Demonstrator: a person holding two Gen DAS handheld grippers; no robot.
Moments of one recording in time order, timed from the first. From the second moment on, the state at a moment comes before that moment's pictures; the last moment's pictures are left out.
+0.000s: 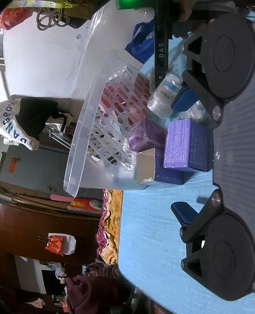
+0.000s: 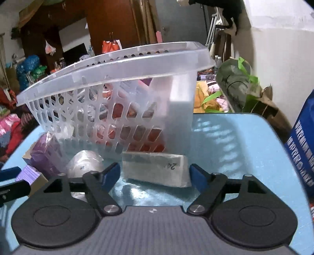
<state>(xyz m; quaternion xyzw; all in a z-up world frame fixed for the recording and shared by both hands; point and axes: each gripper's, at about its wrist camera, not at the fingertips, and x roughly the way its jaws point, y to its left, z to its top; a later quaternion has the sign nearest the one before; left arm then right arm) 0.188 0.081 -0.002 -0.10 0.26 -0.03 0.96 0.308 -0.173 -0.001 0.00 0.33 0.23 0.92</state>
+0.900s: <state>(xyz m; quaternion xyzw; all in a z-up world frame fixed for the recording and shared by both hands) 0.199 0.078 -0.008 -0.12 0.29 -0.03 0.95 0.296 -0.191 -0.004 -0.02 0.30 0.26 0.92</state>
